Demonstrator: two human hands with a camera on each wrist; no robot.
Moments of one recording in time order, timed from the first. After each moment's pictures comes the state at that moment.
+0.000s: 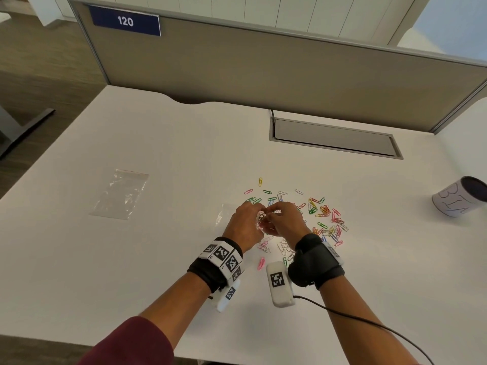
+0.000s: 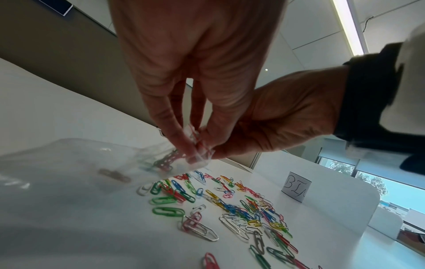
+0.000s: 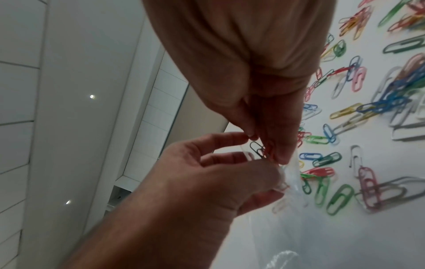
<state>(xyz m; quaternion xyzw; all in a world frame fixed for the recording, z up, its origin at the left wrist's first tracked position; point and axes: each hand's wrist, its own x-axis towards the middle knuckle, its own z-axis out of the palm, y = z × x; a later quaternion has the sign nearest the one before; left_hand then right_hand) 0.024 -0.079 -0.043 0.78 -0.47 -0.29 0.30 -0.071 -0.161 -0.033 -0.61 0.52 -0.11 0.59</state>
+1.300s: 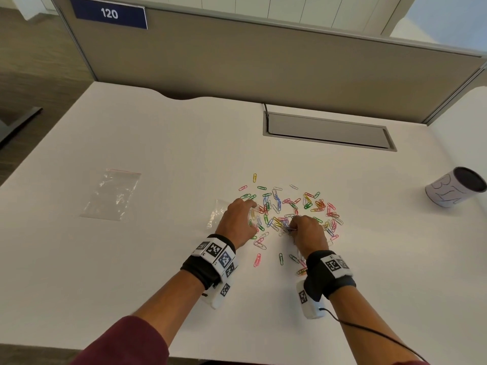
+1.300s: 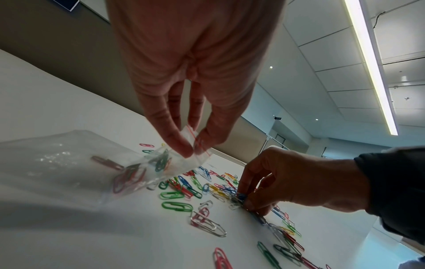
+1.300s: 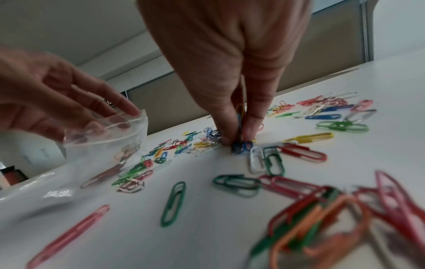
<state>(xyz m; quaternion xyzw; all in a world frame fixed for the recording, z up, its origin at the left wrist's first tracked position) 0.030 -0.079 -0.049 0.78 -0.47 -0.29 0.28 -0.138 -0.178 -0.079 -0.84 0.51 -0.02 0.20</state>
